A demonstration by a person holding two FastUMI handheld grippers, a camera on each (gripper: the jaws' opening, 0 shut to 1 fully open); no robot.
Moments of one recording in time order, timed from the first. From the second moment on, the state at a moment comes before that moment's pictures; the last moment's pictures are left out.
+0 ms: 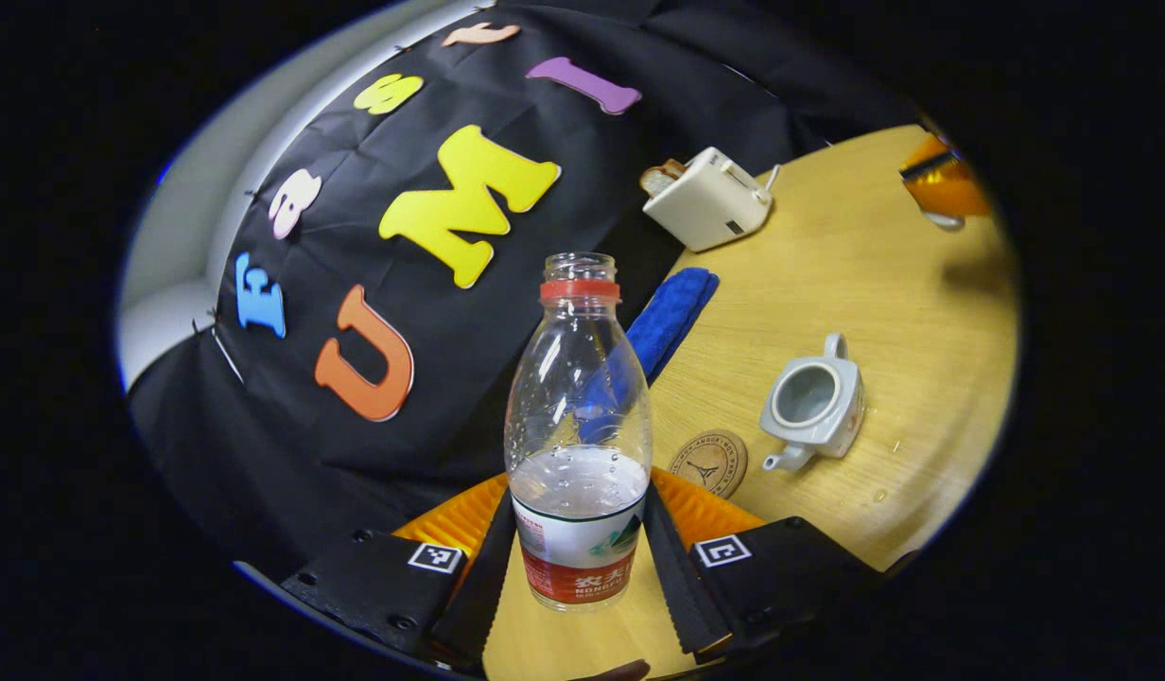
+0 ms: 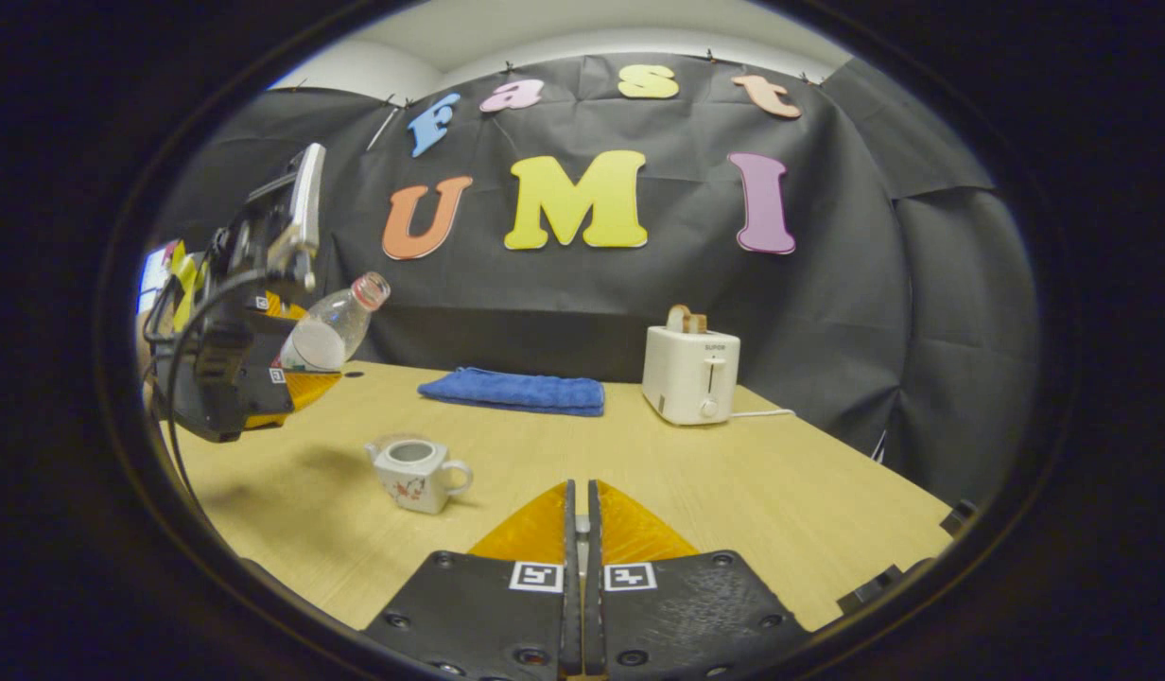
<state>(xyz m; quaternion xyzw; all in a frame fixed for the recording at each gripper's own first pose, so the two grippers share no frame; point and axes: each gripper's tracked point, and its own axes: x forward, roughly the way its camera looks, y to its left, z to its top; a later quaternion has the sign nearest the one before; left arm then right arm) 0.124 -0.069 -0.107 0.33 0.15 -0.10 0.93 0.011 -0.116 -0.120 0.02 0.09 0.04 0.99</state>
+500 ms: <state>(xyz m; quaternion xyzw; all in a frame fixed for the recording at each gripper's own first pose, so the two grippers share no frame) 0.127 -0.083 -0.103 0.08 0.11 -0.06 0.99 0.010 -0.106 -0.126 0.01 0.10 0.05 0.99</state>
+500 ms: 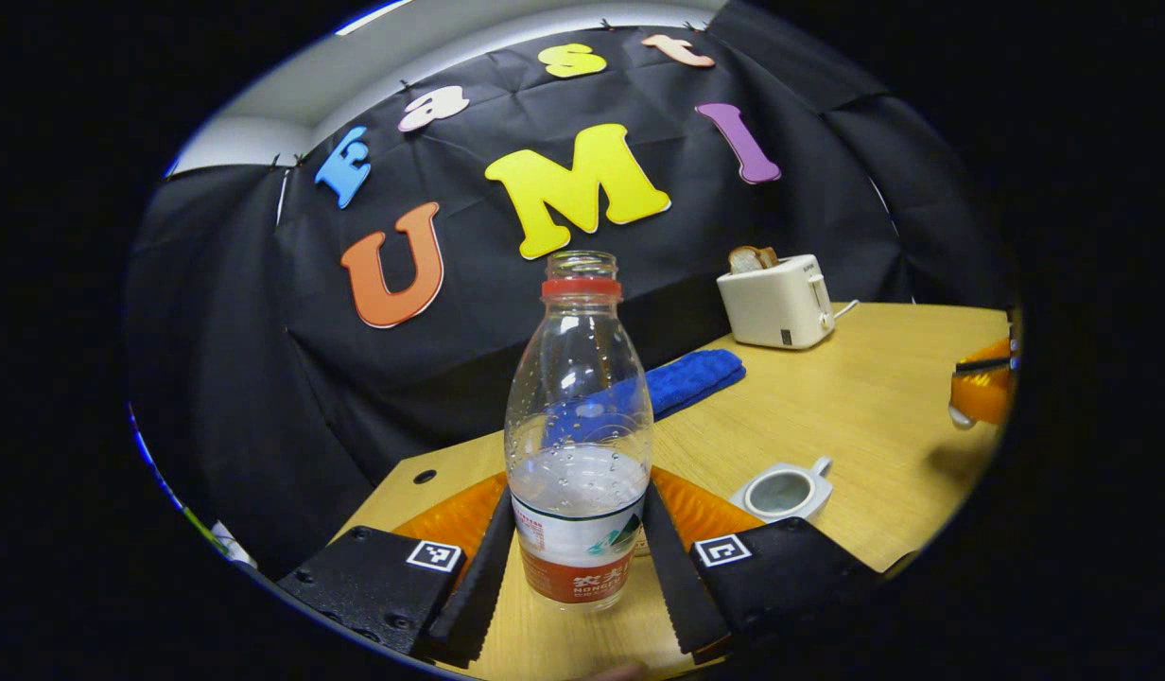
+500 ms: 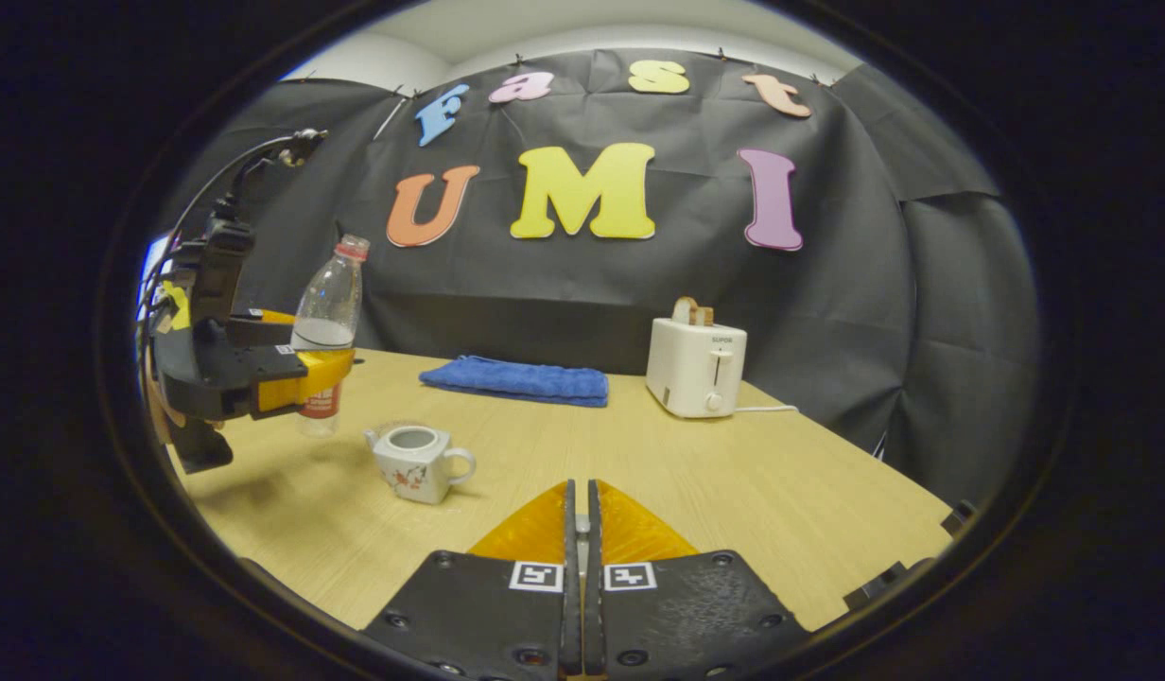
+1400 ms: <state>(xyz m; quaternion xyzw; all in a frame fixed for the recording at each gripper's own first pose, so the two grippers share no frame) 0.198 -0.115 -0.119 -0.07 0.10 -0.07 0.99 0.003 -0.085 -0.139 -0.01 0.10 0.08 0.99</state>
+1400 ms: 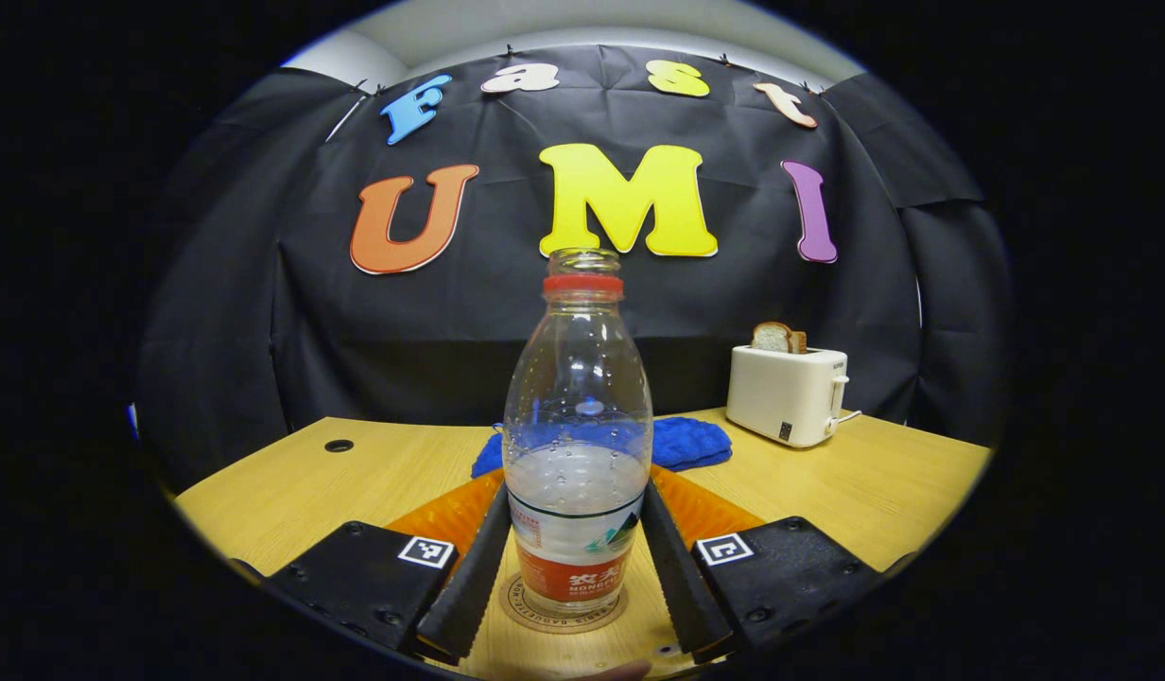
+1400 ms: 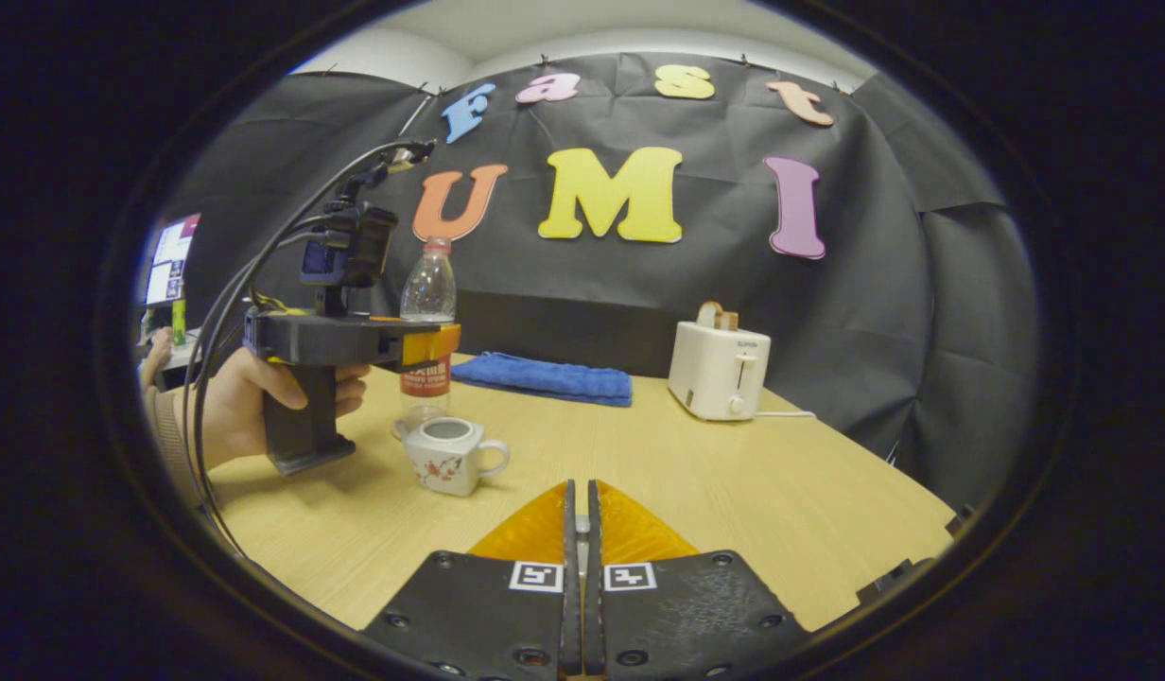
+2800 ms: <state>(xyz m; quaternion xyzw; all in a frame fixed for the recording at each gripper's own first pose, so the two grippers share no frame) 0.158 -0.102 -0.145 -0.07 0.12 -0.11 0.98 -0.005 -0.071 -0.116 0.00 0.09 0.08 0.99</state>
